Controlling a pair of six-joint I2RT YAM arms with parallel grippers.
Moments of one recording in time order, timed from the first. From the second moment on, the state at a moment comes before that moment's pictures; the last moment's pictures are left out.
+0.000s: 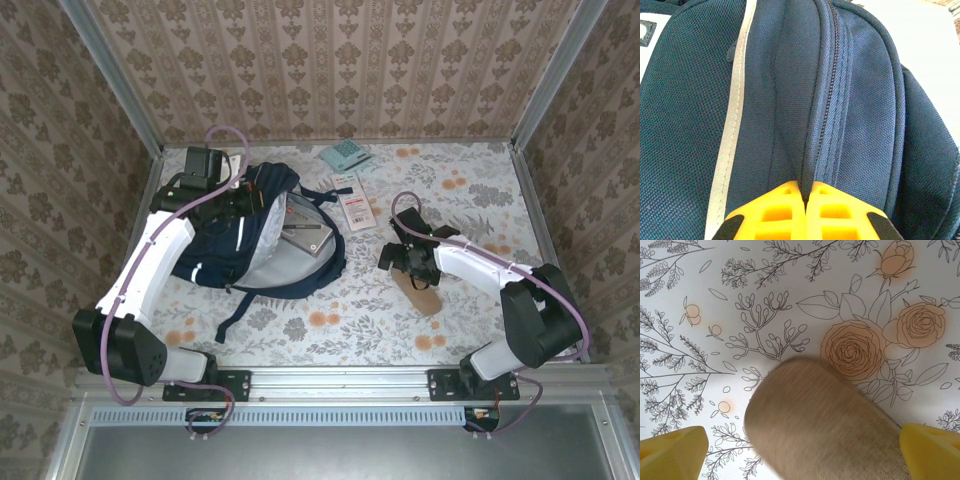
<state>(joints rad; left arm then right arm) -0.29 1.37 1.33 -0.79 0.32 -0.34 0.43 1.49 0.89 -0.66 0.10 0.76</state>
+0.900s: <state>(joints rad) -0.28 1.37 1.33 -0.79 0.32 -0.34 0.53 1.35 0.73 -0.70 0.07 0.71</state>
